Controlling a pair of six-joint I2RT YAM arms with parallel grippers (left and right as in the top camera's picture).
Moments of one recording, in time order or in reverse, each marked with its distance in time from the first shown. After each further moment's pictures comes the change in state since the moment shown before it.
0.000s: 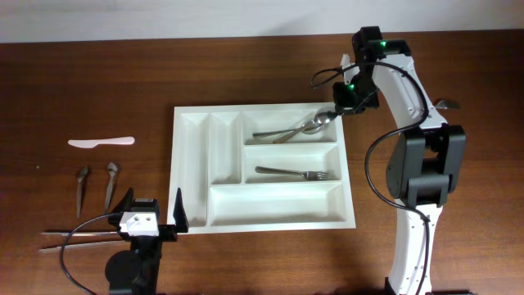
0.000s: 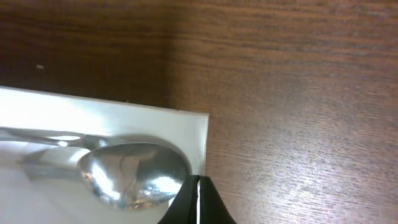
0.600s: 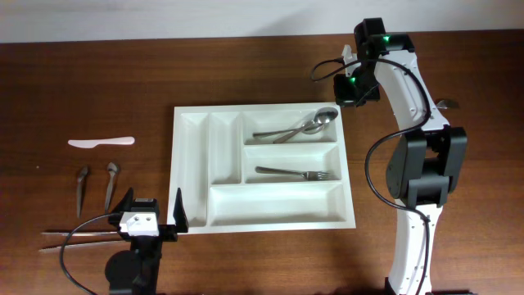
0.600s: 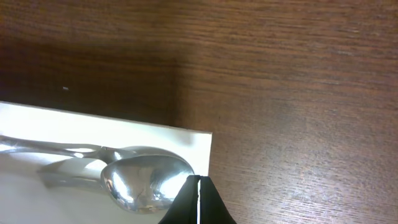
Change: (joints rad) left arm 0.000 0.000 0.000 0.000 0.000 0.000; right arm 0.000 0.000 0.051 0.009 0.000 0.001
